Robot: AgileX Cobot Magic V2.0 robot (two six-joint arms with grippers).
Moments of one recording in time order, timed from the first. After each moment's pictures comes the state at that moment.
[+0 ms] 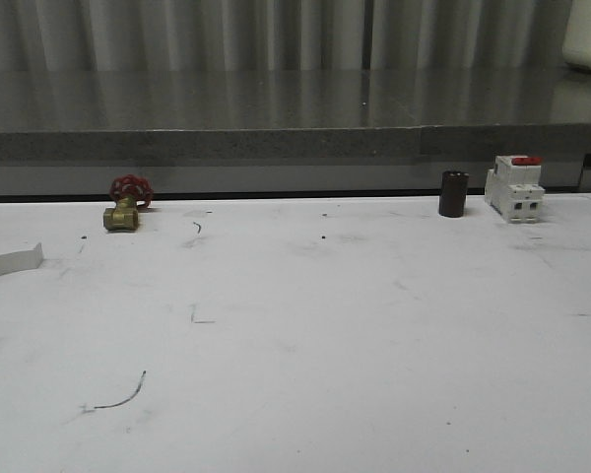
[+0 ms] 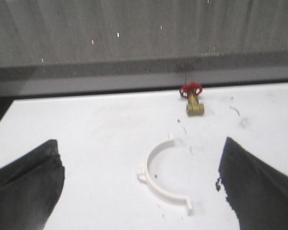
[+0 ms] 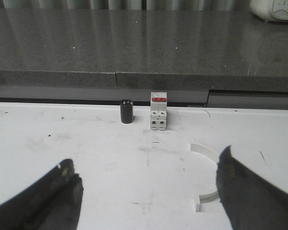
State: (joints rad) left arm 0.00 0.49 -0.45 -0.05 0.40 0.11; right arm -0.01 0.29 -0.38 0.13 0.35 -0.09
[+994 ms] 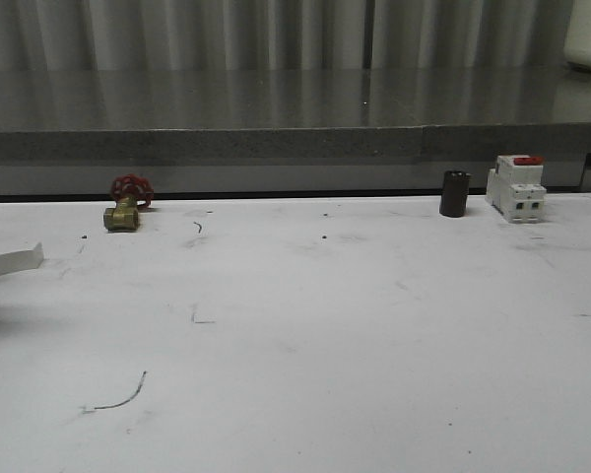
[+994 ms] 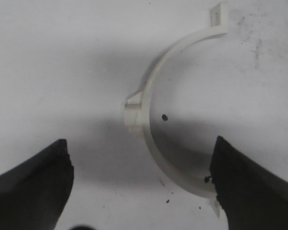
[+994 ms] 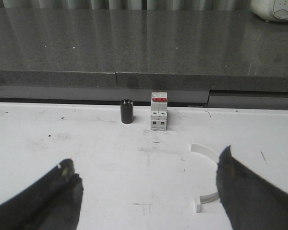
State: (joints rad) left arm 0.03 1.73 -1.14 -0.07 0.77 0.04; right arm -0.01 0.29 -0.38 0.13 0.35 -0.09
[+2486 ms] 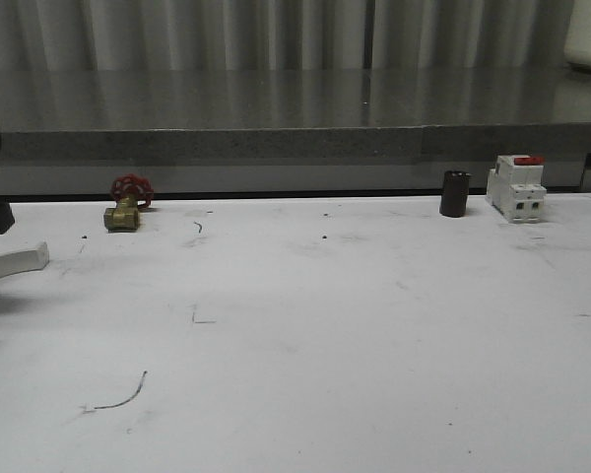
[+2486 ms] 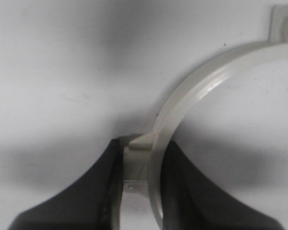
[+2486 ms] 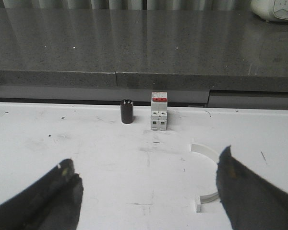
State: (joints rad) left arm 0.03 1.96 -1.26 -0.07 0.81 0.04; right arm -0.01 0.29 -0.38 0.13 0.35 -0.09
